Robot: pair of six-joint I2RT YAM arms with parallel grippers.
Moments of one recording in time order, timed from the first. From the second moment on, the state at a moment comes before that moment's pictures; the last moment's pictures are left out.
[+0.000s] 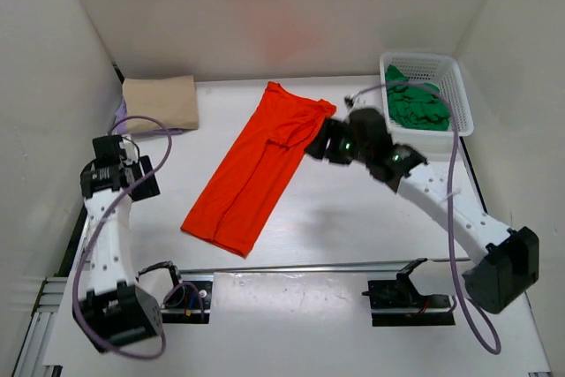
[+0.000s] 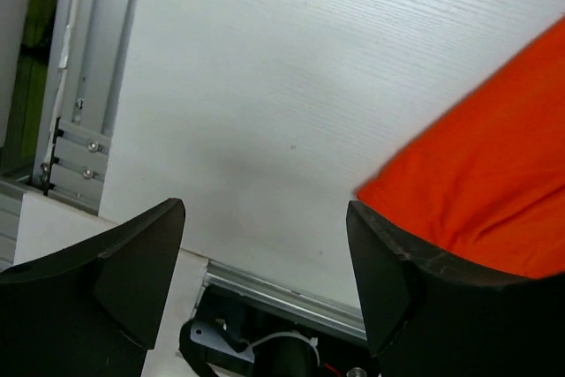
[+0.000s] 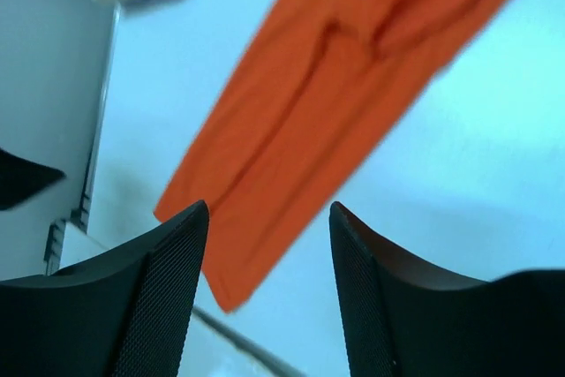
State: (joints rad) left arm 0.29 1.07 0.99 -0.95 -0.11 0.00; right arm 0.60 1.29 1.18 -0.40 -0.11 0.64
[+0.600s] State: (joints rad) left arm 0.29 0.60 1.02 -1.21 -0.15 0.00; right arm 1.19 1.66 0.91 -0.18 -0.01 1.26
